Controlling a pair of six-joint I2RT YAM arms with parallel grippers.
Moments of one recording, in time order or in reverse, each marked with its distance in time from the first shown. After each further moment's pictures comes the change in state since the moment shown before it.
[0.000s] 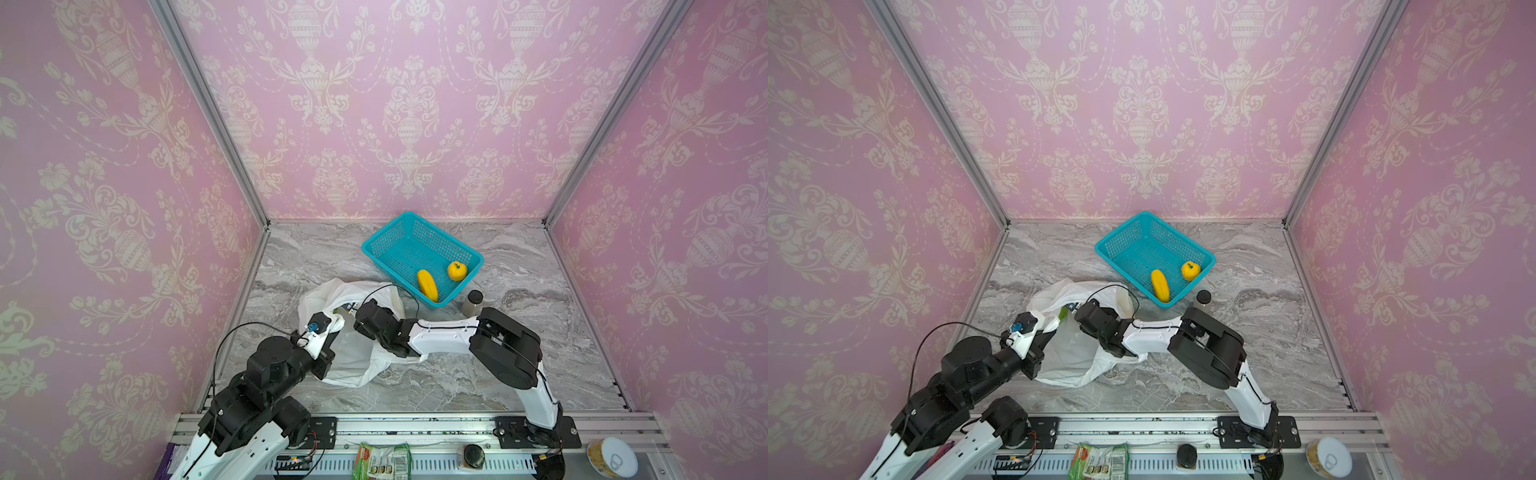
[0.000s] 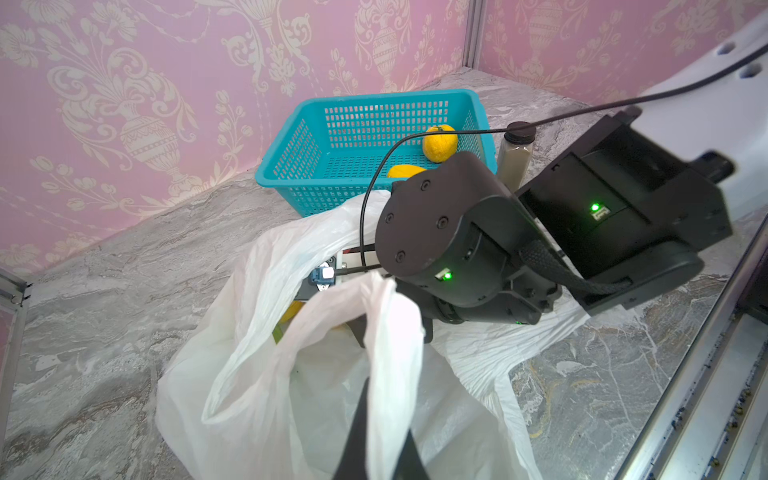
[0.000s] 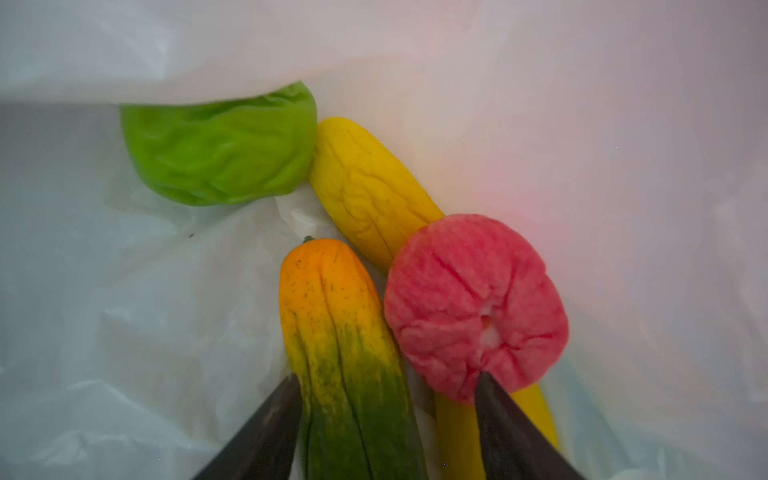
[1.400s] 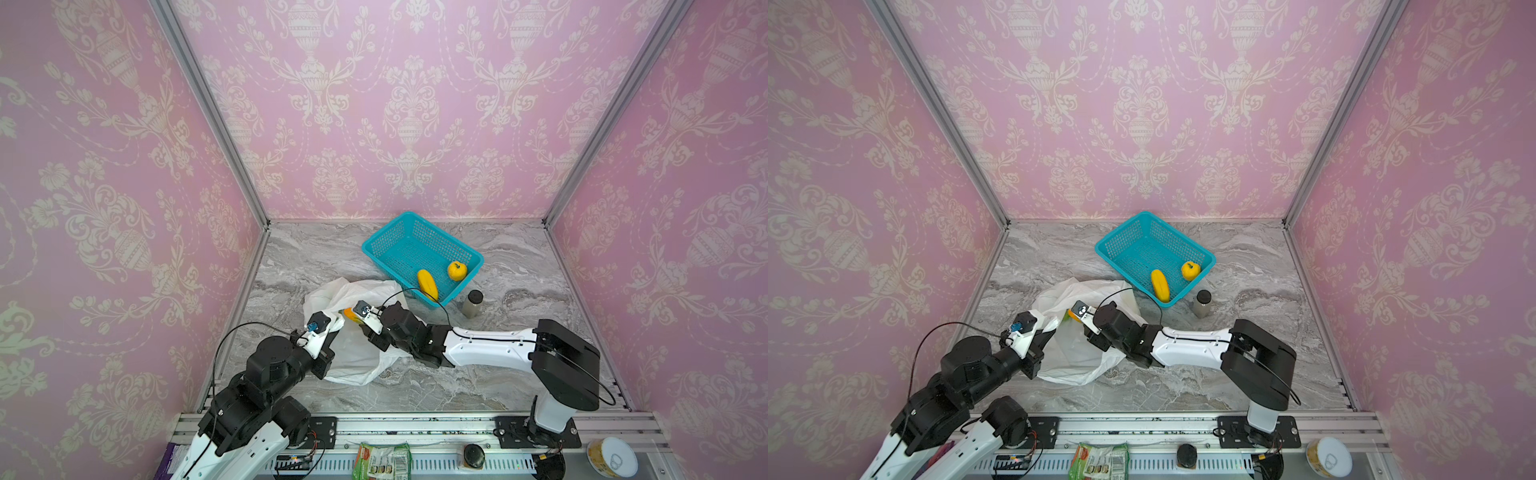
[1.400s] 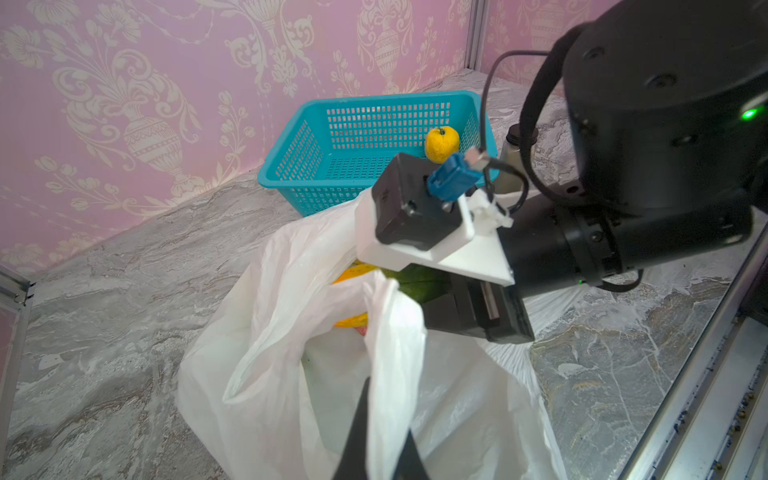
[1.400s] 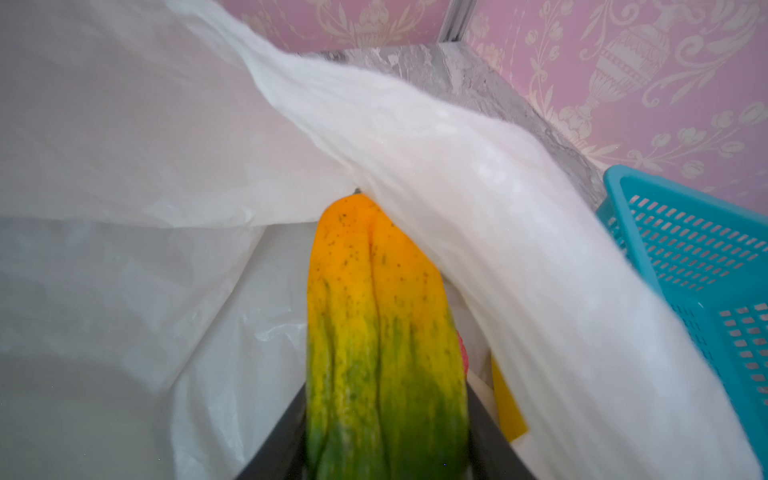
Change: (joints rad) left arm 0.006 -0.002 0.000 0.002 0.001 0.000; right arm 0.040 -0.396 -0.312 0.085 -0.286 0.100
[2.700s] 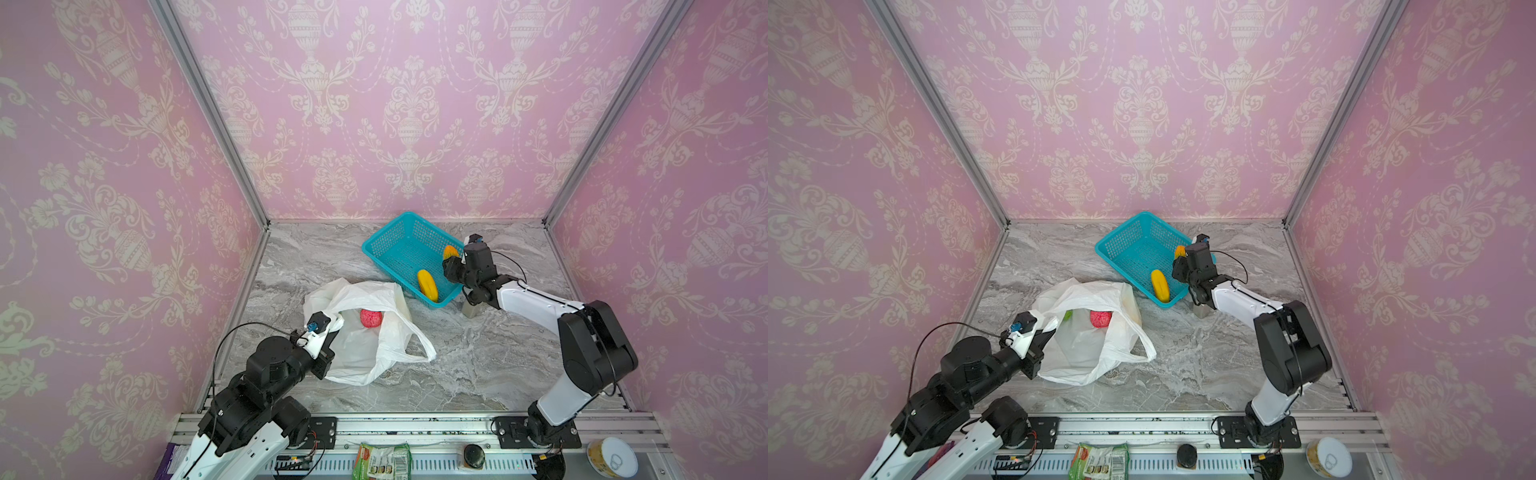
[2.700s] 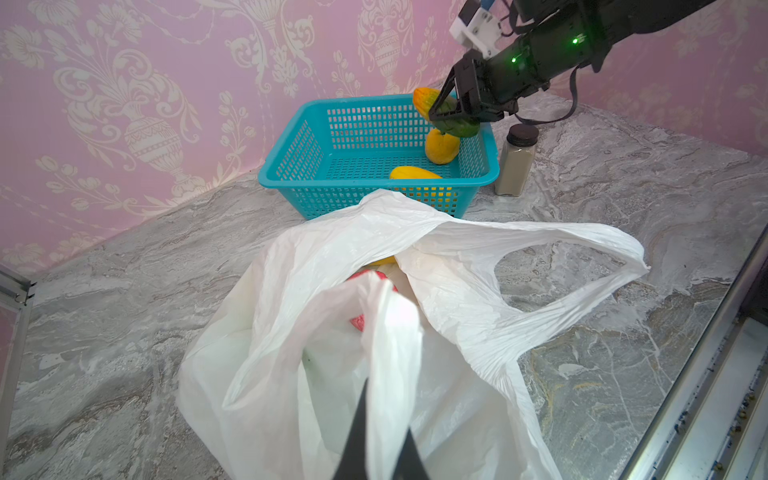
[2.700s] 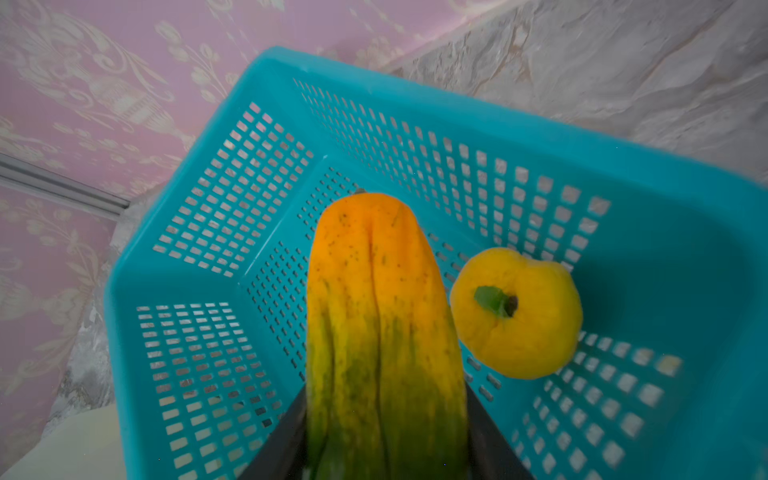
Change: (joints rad) left arm 0.001 0.000 0.000 0.000 0.000 0.000; right arm -0.735 0.041 0.070 -0.208 -0.200 0.779
